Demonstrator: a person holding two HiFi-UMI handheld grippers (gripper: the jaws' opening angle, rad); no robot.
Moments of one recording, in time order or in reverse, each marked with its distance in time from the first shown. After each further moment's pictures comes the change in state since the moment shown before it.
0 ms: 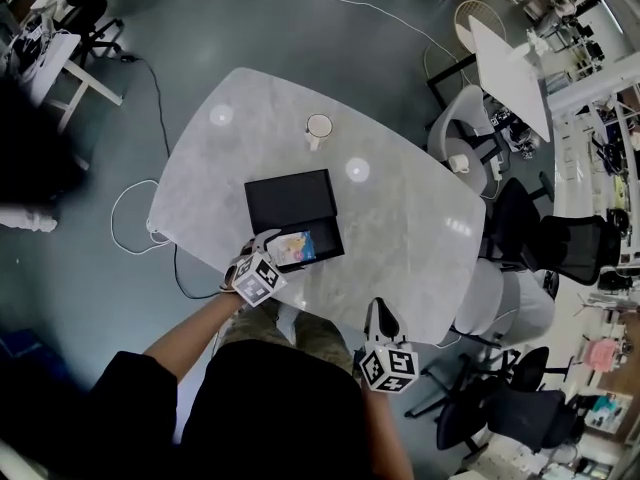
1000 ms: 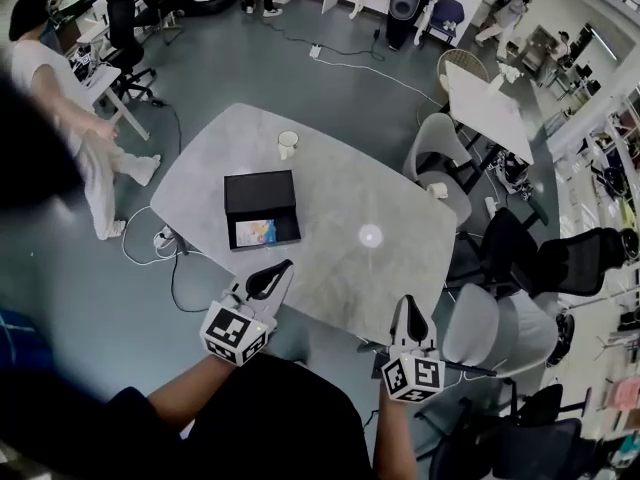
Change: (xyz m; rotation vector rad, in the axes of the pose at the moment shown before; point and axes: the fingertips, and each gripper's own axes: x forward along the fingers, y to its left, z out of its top) left arm -0.163 -0.252 0.226 -0.138 -0.671 0.368; right arm -0.201 -0.163 0.064 -0.063 -0.396 0.088
